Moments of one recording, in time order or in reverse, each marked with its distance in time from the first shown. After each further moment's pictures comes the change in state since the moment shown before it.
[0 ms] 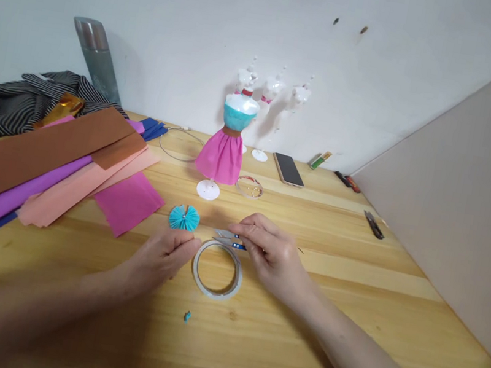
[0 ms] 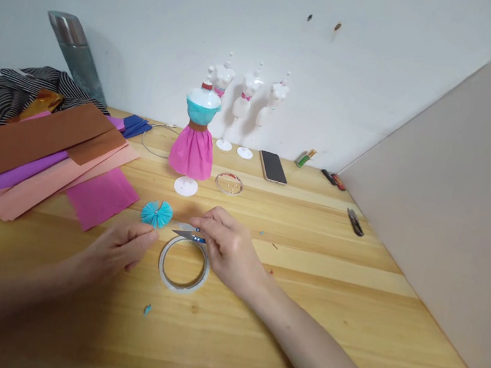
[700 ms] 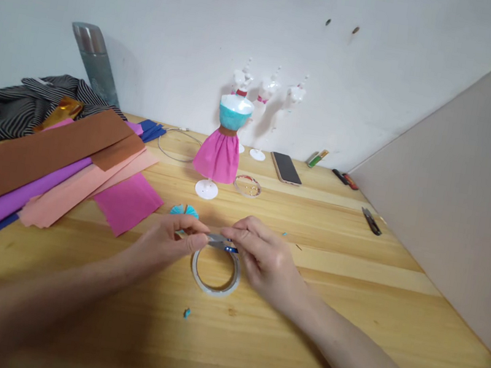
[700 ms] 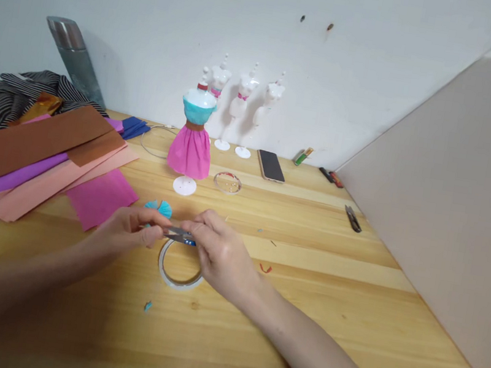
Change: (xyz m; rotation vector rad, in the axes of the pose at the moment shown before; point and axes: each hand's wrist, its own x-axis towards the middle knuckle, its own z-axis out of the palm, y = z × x) left_hand 0.012 0.004 -0.004 -0.203 0.066 0.008; right_hand -0.004 -0.012 0.006 -0.063 0.003 -0.079
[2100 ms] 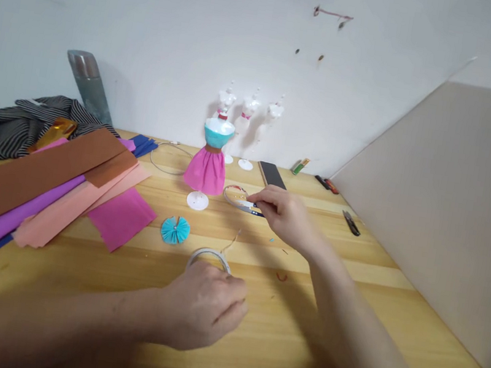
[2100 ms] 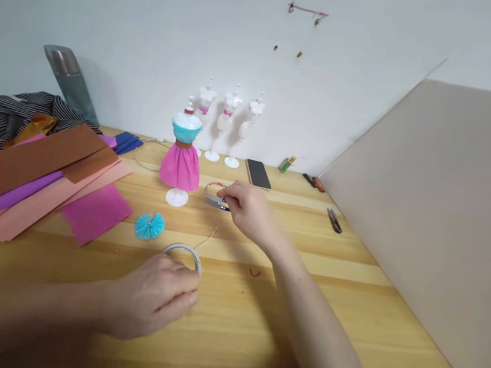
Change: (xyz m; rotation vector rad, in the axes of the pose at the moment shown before) left_hand -0.011 0.033 0.051 0.666 -0.375 0.637; right_hand 0.041 0.051 -0.064 -0.232 -0.066 0.333
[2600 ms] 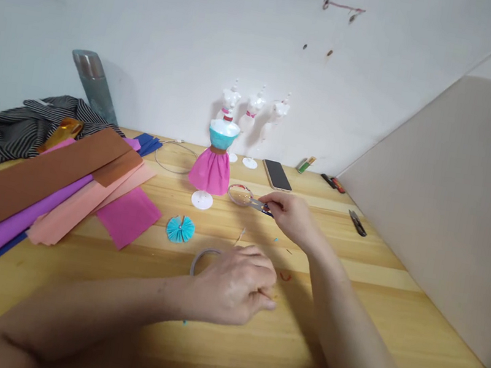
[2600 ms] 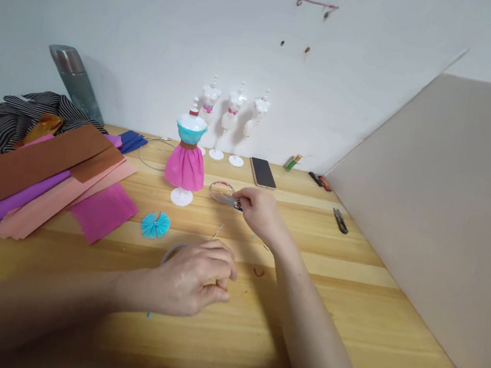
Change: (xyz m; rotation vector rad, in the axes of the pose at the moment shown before) left_hand 0.034 -0.004 0.011 -0.119 0.020 0.056; right_hand 0.001 0.025 0.011 -0.046 -0.064 0.354
